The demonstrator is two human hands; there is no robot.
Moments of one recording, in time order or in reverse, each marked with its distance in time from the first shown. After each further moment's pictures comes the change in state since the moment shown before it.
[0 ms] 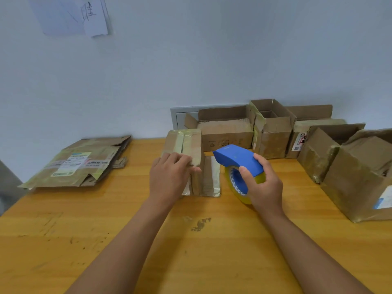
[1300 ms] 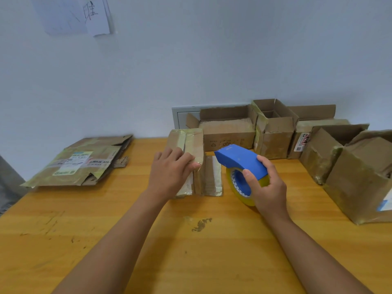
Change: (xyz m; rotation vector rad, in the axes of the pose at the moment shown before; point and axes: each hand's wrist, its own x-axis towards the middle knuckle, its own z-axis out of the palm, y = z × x) left_hand 0.007 -0.020 0.012 -0.030 0.029 0.144; right_hand -0.002 0.008 -0.007 0.036 -0.029 0.001
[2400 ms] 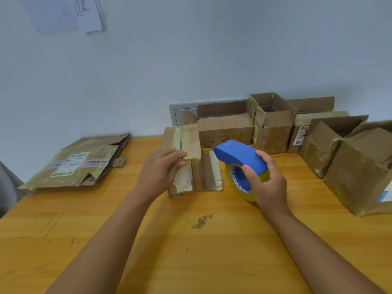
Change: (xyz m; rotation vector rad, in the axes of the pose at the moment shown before) left_hand -0.006 -0.020 -0.011 -0.304 -0.115 -0.073; right_hand -0.001 0.001 -0.001 0.011 -0.004 -0.014
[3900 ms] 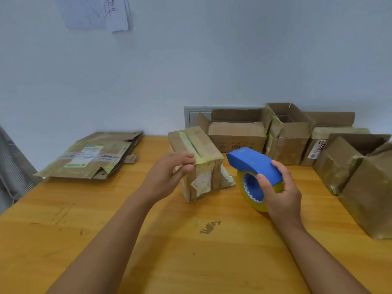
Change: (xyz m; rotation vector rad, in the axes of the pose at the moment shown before) left_hand -0.010 -0.003 -0.019 -0.249 -0.072 -0.115; right_hand 0.000 -0.004 0.001 0.033 0.009 0.027
